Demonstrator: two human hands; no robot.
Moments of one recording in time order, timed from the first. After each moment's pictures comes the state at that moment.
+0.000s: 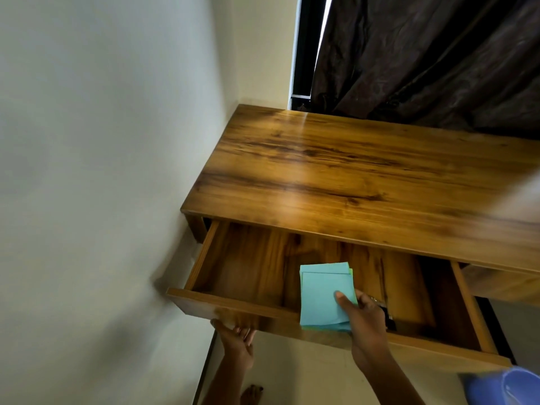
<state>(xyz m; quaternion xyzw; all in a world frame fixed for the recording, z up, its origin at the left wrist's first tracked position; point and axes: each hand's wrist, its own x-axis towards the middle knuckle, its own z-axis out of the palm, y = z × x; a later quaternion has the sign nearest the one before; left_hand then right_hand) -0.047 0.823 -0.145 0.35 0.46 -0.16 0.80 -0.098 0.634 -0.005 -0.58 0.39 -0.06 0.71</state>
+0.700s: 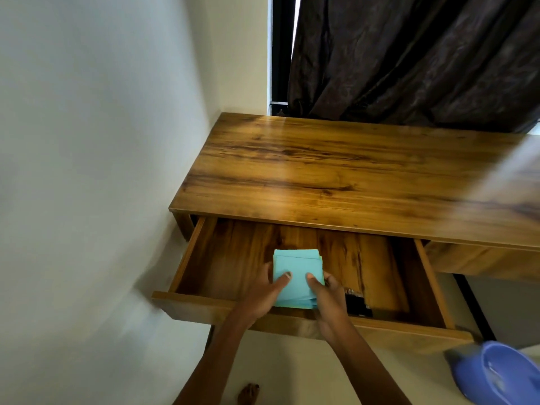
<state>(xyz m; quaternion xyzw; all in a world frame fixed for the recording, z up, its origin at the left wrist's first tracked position) -0.057 0.769 -0.011 0.78 -0.04 -0.29 0.55 -0.112 0.649 -0.010 -0.55 0.38 -0.05 0.74</state>
